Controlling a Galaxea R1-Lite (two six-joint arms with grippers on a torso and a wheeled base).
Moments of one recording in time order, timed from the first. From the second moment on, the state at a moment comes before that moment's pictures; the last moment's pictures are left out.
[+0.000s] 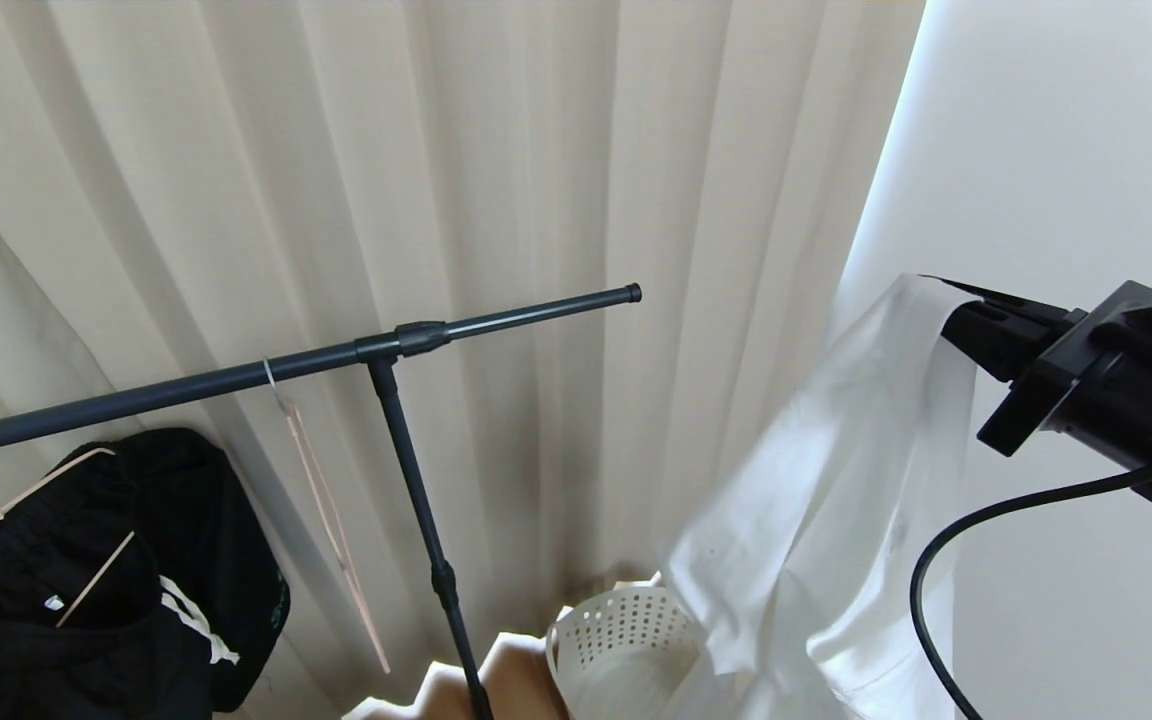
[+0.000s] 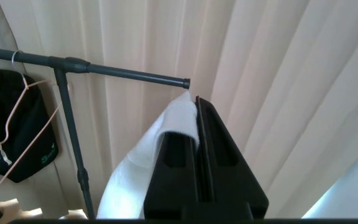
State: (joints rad) left arm 0.00 0.01 0.00 -0.01 0.03 -0.02; right arm 0.47 1.33 -0.59 -0.87 0.09 -0.08
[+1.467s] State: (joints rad) left arm 0.00 0.01 0.00 -0.01 0.03 -0.02; right arm 0.43 1.38 -0.58 -0.99 0.08 -0.10
